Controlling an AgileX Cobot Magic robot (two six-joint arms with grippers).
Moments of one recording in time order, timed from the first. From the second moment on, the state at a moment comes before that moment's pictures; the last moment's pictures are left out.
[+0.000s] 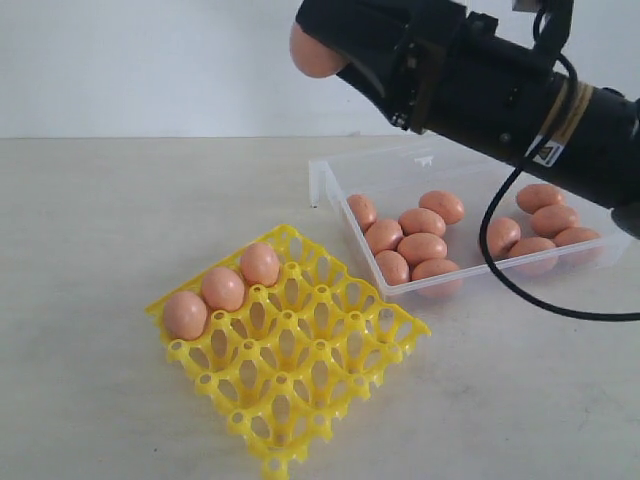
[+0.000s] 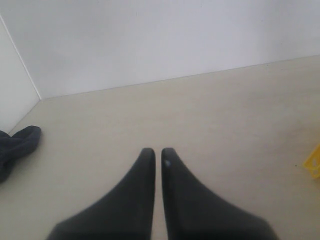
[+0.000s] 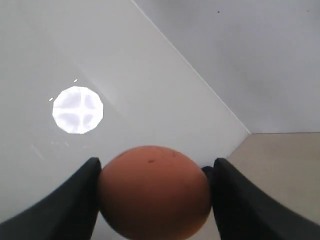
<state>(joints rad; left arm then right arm) 0.11 0.00 0.00 0.08 0.26 0.10 0.23 1.57 -0.76 -0.79 -1.20 1.32</state>
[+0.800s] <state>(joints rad) 0.11 0.00 0.00 0.08 0.26 0.10 0.38 1.92 -1.17 -1.22 -0.78 1.36</state>
